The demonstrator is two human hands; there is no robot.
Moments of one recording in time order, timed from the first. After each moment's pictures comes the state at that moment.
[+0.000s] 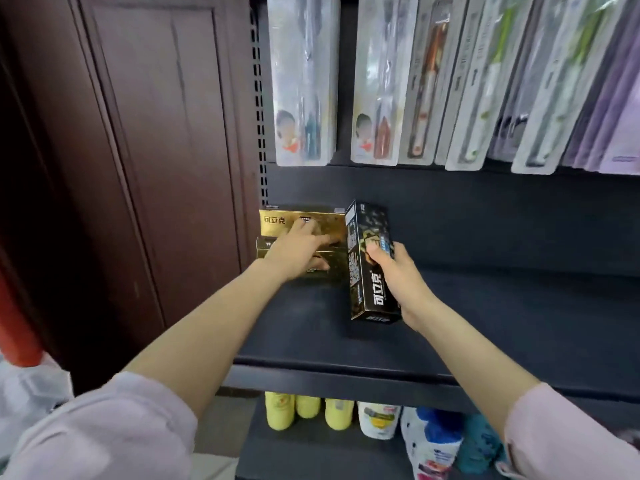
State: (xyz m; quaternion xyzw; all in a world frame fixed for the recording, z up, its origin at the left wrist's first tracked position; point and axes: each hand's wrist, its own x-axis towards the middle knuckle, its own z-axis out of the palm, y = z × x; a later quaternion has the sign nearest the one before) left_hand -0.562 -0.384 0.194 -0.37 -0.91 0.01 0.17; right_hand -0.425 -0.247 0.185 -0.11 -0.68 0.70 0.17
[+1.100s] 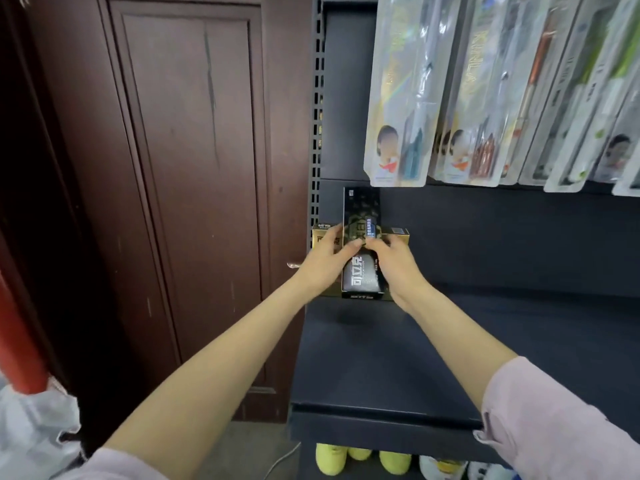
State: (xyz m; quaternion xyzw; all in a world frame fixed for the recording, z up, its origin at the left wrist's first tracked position) left_hand -0.607 -0.438 0.190 -0.30 -0.78 -0.56 -0.02; right_hand -0.547 -0.325 0.201 -0.13 -0.71 0.65 0.22
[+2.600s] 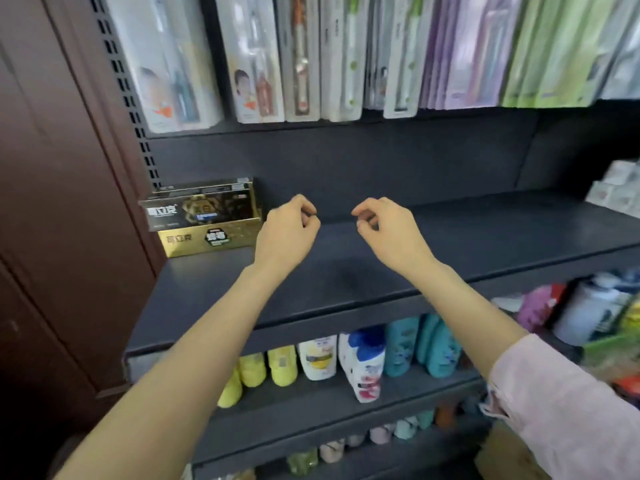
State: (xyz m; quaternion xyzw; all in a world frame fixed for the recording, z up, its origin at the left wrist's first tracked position) left_hand -0.457 -0.320 0.190 -0.37 -0.83 -0.39 0.14; right_hand -0.346 -0.194 0.186 -0.16 -0.90 0.22 0.33
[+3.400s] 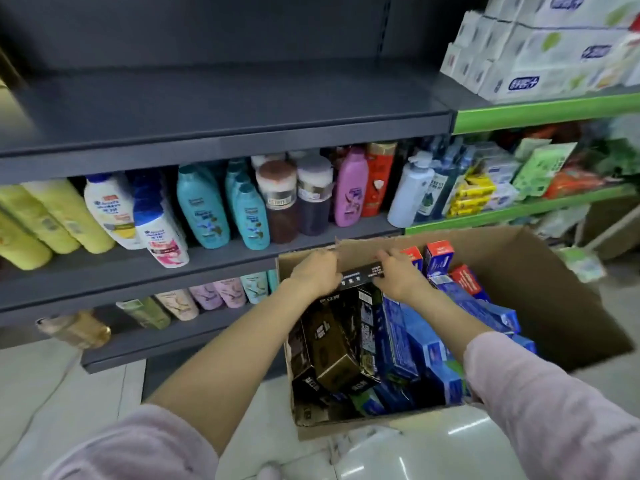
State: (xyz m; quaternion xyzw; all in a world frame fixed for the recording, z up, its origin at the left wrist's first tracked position) left_hand -0.109 -0.038 -0.043 -0.44 -0.87 -0.11 -0.20; right_hand 0.005 0.078 -0.047 -0.32 -0.93 0.18 -0.08
